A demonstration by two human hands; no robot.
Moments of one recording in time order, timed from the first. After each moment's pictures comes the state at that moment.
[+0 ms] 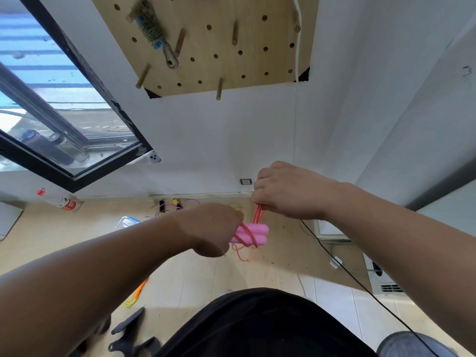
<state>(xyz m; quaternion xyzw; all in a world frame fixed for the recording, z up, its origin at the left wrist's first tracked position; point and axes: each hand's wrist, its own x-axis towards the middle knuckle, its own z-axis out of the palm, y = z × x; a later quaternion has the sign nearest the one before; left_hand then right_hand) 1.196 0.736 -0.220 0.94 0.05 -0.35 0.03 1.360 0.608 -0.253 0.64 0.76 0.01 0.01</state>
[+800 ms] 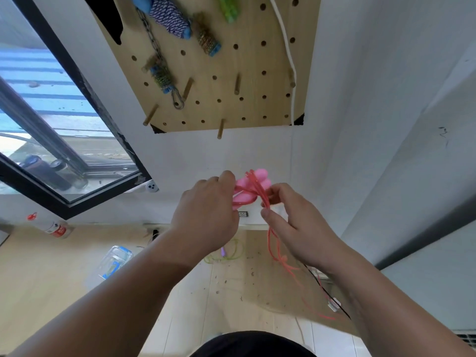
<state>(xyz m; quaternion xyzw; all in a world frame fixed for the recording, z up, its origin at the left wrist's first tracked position) 1.229 0.740 -0.174 0.97 0.22 0.10 0.06 1.343 0.586 -0.229 0.77 0.44 -0.16 -0.44</state>
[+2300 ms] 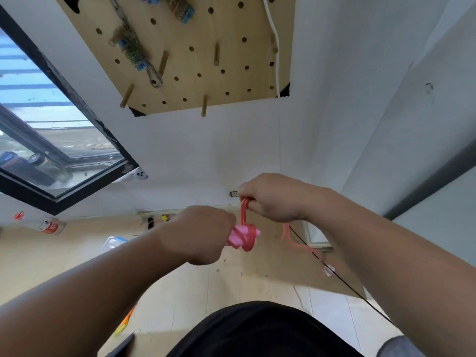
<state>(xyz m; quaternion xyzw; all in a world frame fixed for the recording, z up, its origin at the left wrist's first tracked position) 1.210 0.736 -0.212 0.97 0.04 -0.26 -0.03 1.358 0.619 -0.225 0.76 0.61 -0.20 -0.10</state>
